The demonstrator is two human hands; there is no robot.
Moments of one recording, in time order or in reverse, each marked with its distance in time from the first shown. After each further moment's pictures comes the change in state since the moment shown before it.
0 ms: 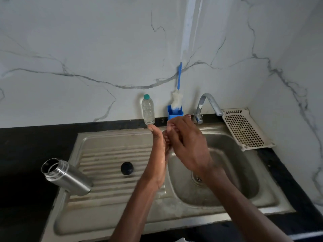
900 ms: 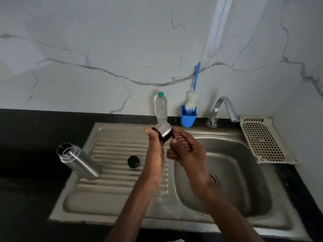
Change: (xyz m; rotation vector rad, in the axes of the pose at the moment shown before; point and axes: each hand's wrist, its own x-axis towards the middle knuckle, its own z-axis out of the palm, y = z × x) left_hand 0.004 -0.021 -0.017 -0.044 0.333 0.080; right_hand -0.026 -0.008 0.012 1.060 -0.052 0.615
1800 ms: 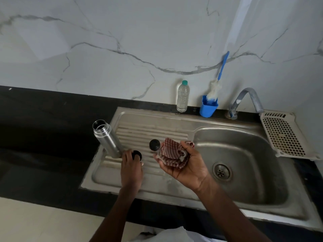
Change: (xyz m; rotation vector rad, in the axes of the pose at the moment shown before) left_hand -0.039 -0.113 -0.225 1.701 0.349 0.004; right_hand -0.033 0.074 0.039 0.690 -0.235 0.846
